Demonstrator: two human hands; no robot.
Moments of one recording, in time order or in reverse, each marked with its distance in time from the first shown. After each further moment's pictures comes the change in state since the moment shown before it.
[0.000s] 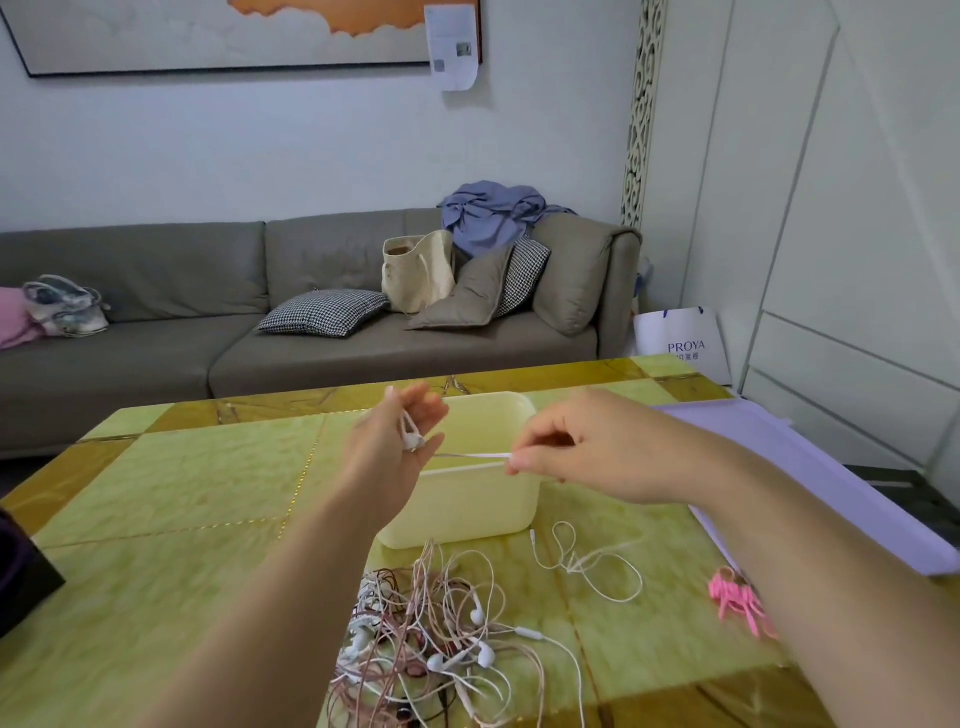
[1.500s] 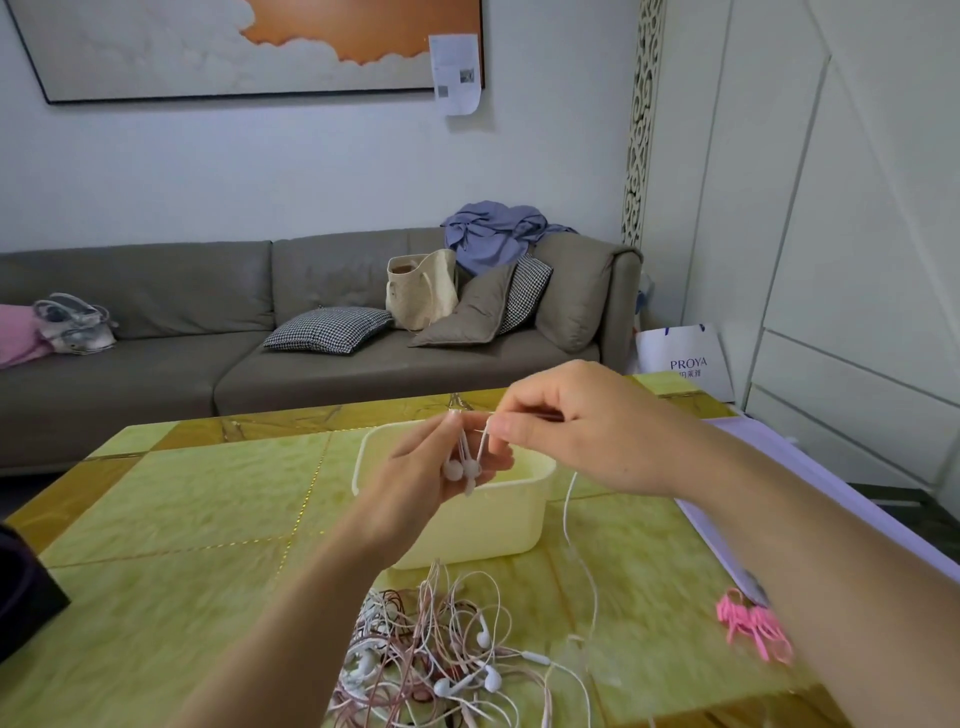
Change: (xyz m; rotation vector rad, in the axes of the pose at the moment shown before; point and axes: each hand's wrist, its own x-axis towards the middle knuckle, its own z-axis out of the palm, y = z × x) left_hand -0.042 0.010 0.007 0.387 -0.366 0.172; right_hand -0.002 -0.036 -0.015 0.084 0.130 -0.161
